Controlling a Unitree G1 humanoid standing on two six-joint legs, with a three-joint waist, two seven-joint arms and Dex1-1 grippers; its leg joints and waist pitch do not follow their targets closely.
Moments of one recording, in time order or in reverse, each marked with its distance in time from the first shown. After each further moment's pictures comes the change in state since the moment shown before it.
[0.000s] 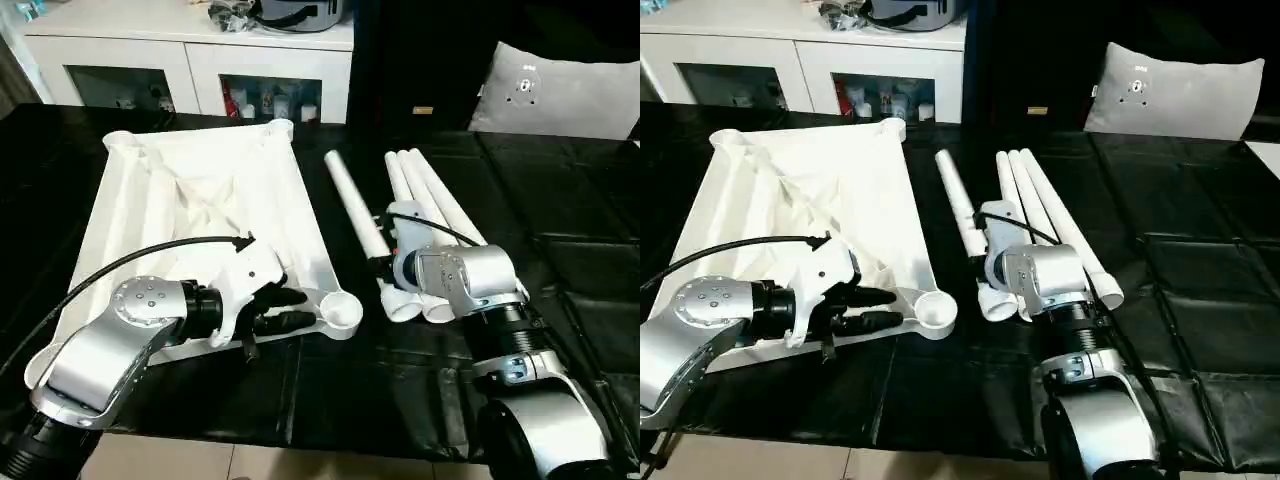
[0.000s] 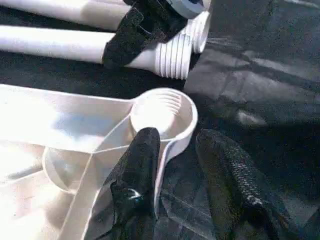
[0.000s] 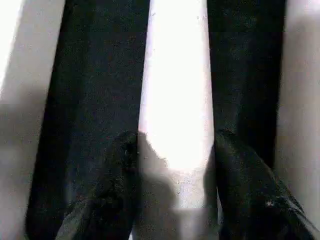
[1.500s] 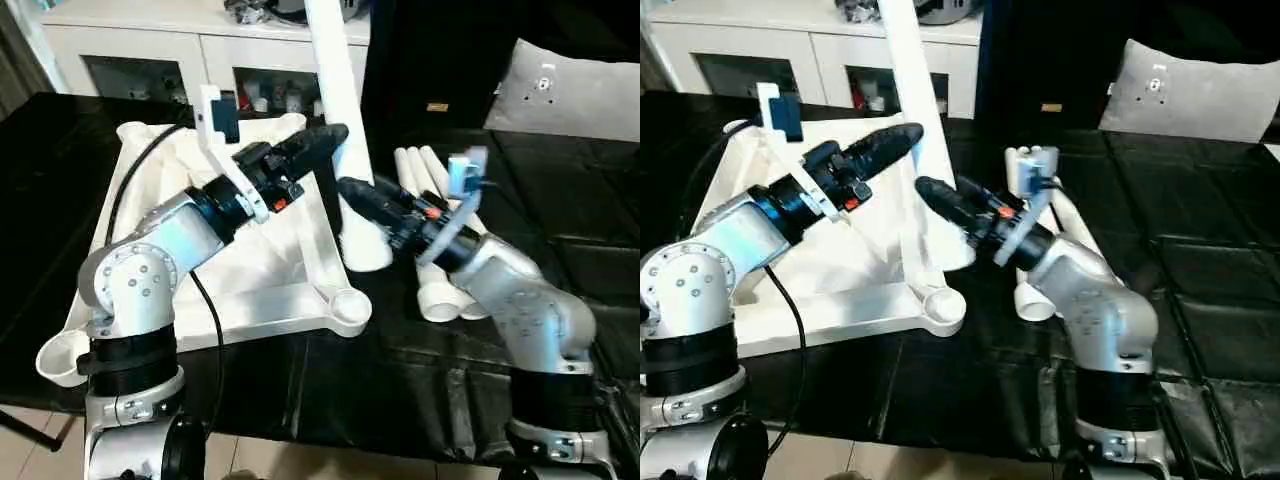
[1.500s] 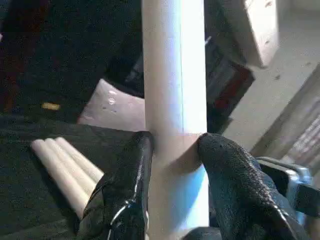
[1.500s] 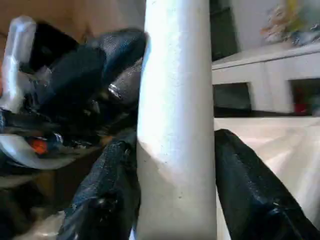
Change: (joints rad) left arm -0.334 -0.500 0.490 0.134 -0.511 0.236 0.503; right arm 0.267 -0.009 -0.051 -0.545 0.405 -0.432 0.548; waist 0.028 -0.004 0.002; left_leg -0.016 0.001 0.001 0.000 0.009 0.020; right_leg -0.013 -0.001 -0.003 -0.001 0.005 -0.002
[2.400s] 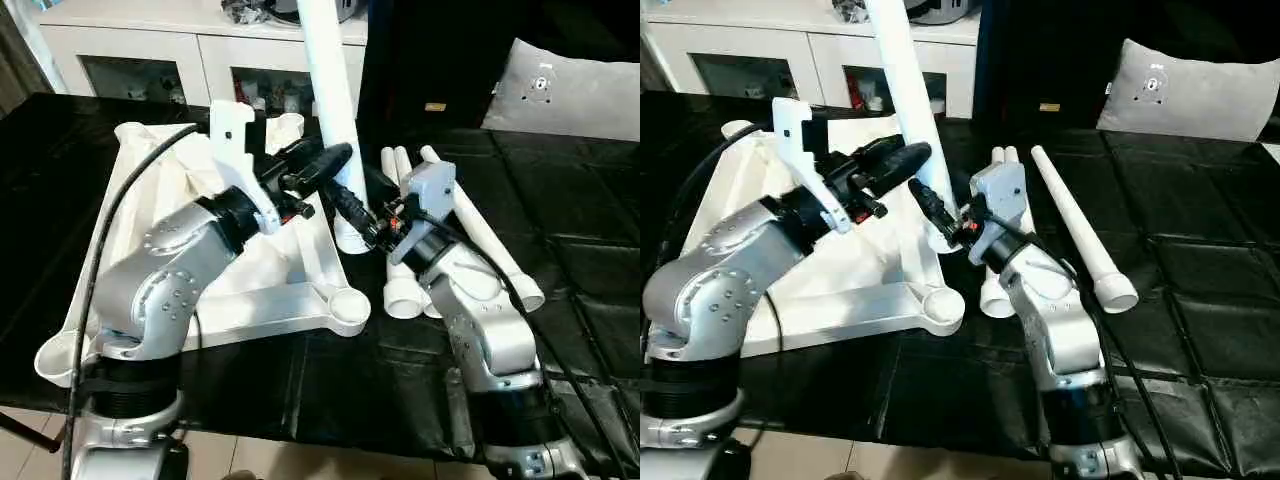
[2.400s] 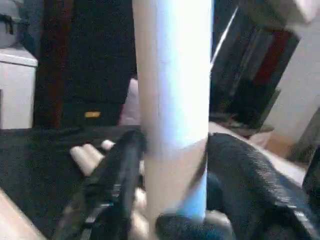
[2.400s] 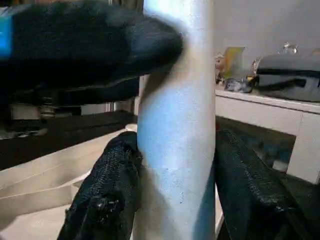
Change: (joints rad) left arm 0.080 0.018 -0.180 -0.052 0.178 -0.184 0.014; right arm 0.080 0.048 0.179 0.104 -0.332 -0.506 -0.165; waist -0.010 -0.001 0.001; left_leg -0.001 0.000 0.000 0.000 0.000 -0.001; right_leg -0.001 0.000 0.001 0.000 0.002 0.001
